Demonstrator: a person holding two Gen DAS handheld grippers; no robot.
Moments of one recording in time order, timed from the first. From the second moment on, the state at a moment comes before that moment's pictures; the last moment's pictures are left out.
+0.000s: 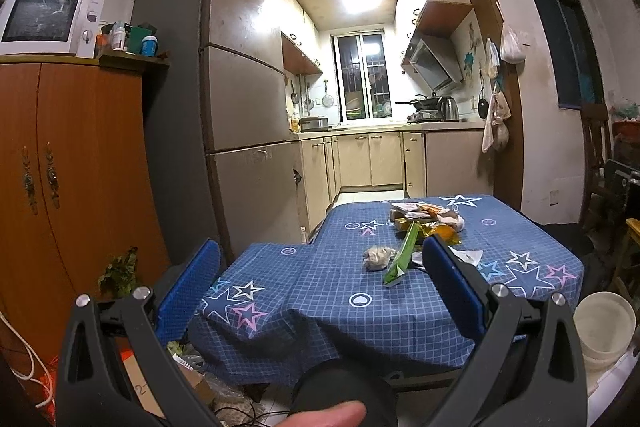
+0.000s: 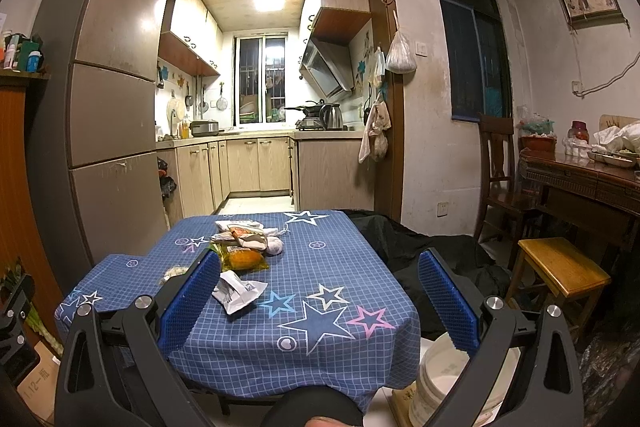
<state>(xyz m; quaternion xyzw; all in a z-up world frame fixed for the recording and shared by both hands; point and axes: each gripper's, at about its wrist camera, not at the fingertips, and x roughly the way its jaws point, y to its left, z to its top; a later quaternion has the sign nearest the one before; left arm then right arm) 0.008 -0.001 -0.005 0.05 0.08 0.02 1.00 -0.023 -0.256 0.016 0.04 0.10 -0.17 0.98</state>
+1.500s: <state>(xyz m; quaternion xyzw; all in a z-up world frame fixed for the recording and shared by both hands) 0.035 0.011 -0.026 0.01 0.13 0.00 0.99 0.020 -0.261 -0.013 0.07 0.18 -0.04 0.98</state>
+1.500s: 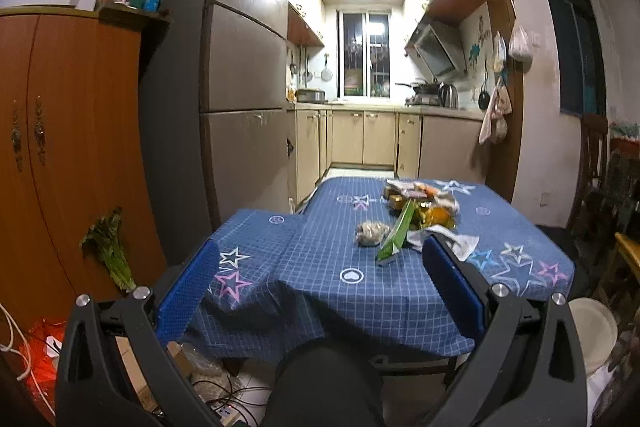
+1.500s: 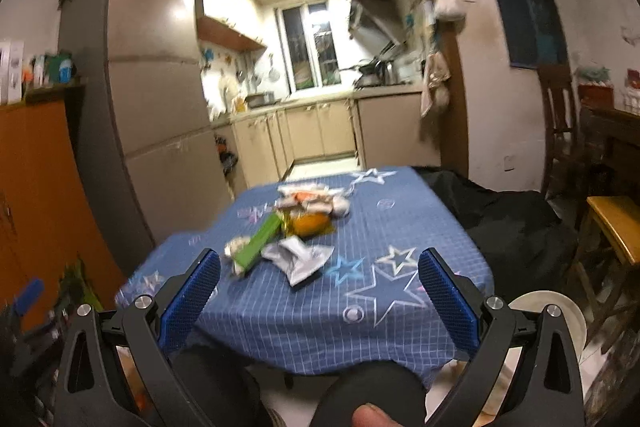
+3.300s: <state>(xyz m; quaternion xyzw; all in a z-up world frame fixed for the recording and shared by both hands) 0.310 -0.019 -0.093 0.12 0.27 -0.30 0.91 0.324 -0.241 -0.148 -0.03 0.47 0.17 0.87</state>
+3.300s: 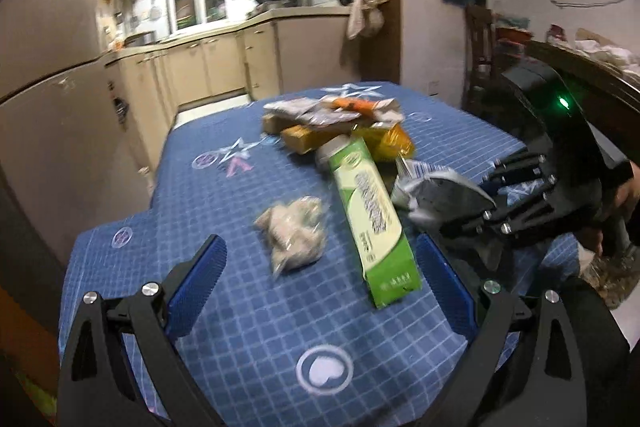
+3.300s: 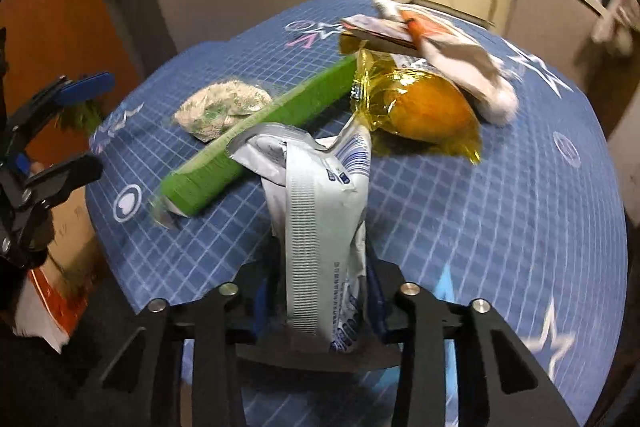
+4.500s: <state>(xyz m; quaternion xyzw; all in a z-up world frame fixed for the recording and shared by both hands) 0.298 -0.087 -0.142 0.09 0.36 -0.19 0.91 0.093 -0.411 -0.122 0.22 0.34 -0.02 0.91</state>
